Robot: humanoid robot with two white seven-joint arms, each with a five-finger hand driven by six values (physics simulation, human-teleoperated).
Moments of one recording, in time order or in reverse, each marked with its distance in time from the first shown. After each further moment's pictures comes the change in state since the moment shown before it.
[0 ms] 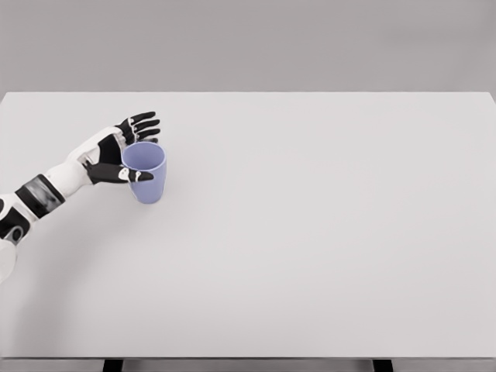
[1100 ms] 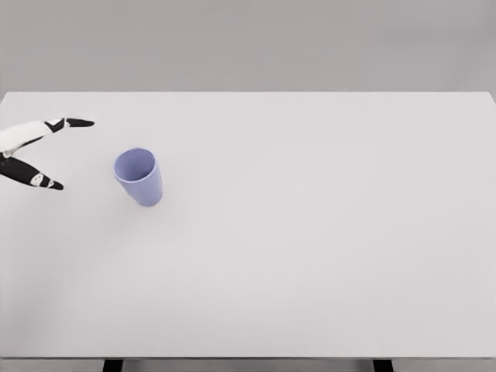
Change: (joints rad) left arm -0.080 0.324 0.020 0.000 -0.650 -0.416 -0.001; right arm 0.000 0.000 0.000 0.000 0.000 0.000 0.000
